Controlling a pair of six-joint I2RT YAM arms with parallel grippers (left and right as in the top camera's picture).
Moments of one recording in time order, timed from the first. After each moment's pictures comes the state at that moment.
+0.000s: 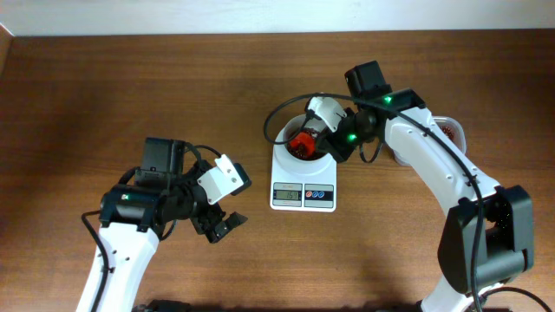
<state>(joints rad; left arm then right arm) -0.12 1.14 0.97 -1.01 0.50 0.80 0.32 1.85 1.46 -0.86 -0.50 -0.52</state>
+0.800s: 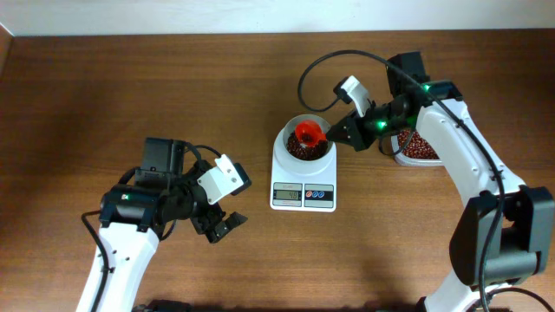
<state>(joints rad) -0.12 1.14 0.97 -1.01 0.50 0.80 0.15 1.85 1.49 -0.91 -0.81 -0.48</state>
